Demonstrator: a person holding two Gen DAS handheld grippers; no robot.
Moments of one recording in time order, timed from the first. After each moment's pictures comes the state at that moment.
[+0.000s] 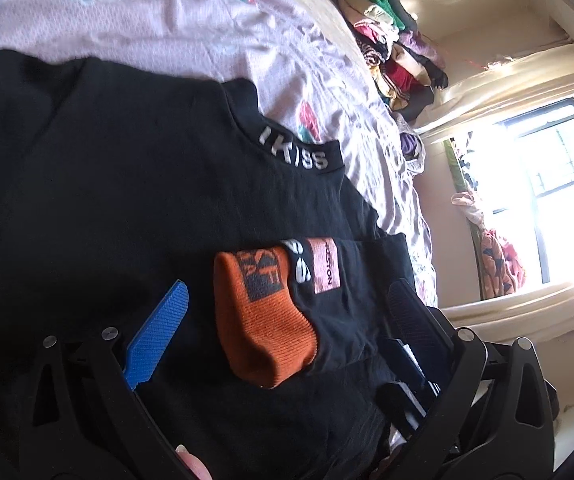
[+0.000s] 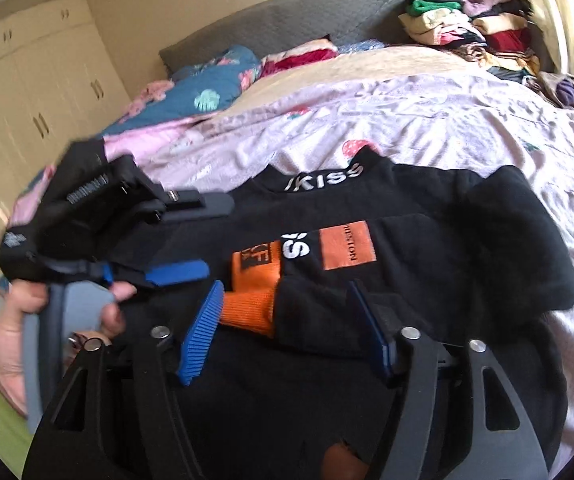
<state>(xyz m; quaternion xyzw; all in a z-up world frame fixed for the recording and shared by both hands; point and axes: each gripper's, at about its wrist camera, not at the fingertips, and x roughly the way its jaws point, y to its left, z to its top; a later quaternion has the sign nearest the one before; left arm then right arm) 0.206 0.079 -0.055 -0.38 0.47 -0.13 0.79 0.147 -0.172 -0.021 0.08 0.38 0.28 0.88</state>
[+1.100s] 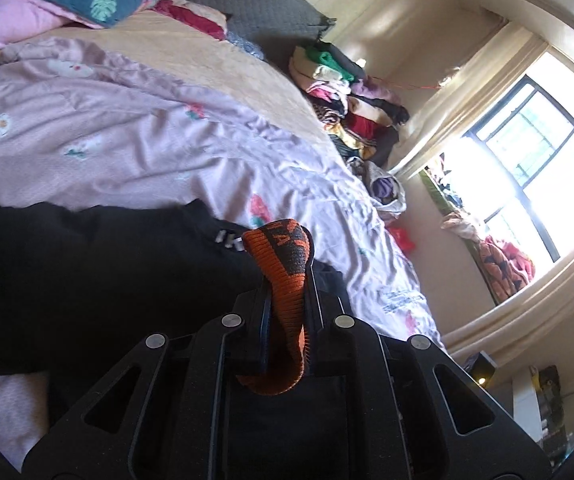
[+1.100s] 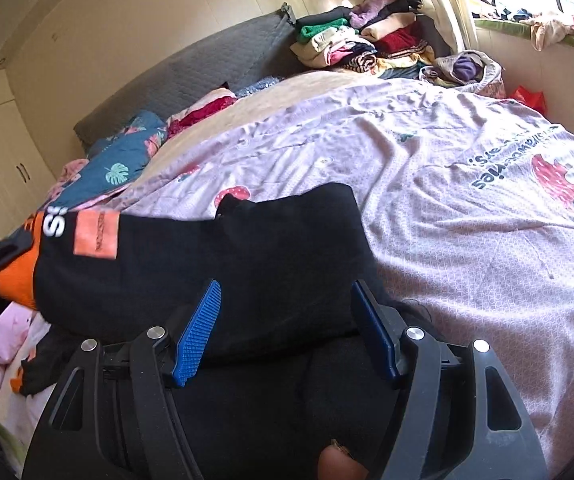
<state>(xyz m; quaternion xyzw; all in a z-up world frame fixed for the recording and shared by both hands) 0.153 0.092 0.040 -0.31 0.34 -0.12 0.88 0.163 -0.247 -0.036 0.15 0.35 0.12 0.92</state>
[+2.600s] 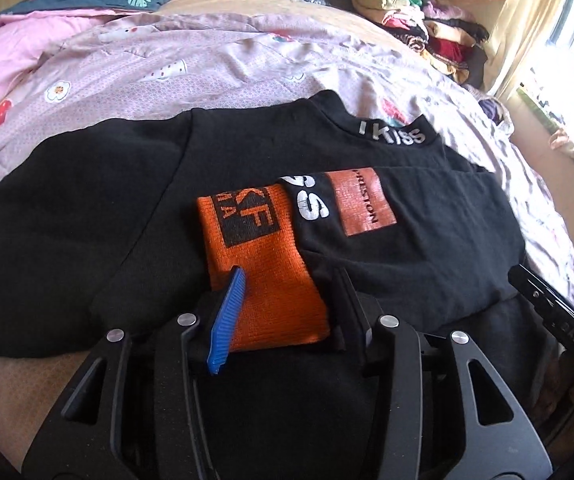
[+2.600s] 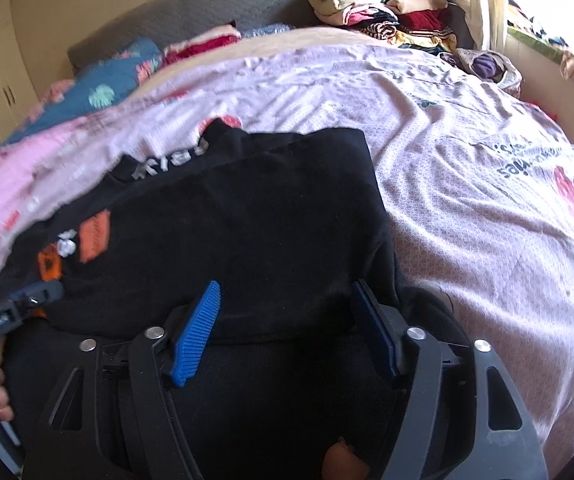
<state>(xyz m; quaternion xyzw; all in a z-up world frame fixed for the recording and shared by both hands) 0.147 0.080 -0.054 -0.14 0.45 0.02 0.88 0.184 -0.222 -0.069 0.07 0.42 0.13 0.90</state>
